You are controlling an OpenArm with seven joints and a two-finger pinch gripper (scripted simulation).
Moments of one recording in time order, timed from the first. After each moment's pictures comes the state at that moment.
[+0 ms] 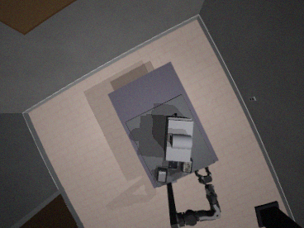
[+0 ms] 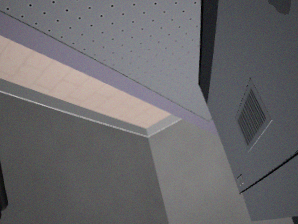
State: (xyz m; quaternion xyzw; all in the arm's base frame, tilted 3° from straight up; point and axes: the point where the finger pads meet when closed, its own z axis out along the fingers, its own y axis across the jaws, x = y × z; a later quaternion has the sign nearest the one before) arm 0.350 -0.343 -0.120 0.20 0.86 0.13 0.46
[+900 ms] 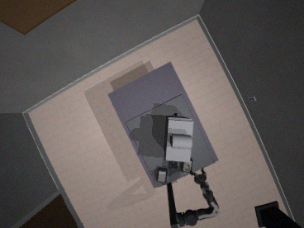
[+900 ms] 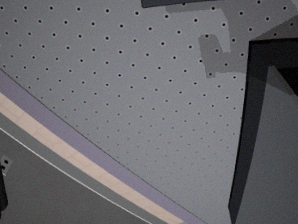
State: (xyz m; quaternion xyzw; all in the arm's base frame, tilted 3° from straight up) arm 0.316 -0.308 -0.181 0.20 0.94 0.08 0.26
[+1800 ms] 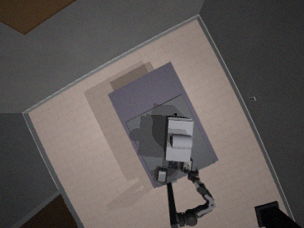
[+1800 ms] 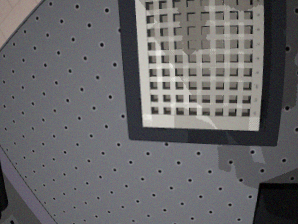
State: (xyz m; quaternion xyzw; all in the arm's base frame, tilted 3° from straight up) arm 0.291 -0.257 -0.247 0.19 0.98 0.03 0.04
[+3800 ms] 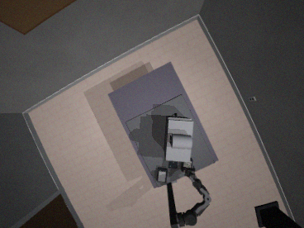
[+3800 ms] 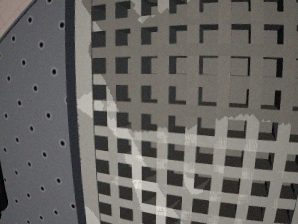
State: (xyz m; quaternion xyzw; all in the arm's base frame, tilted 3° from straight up) arm 0.259 -0.247 -0.335 0.18 0.98 0.00 -0.02
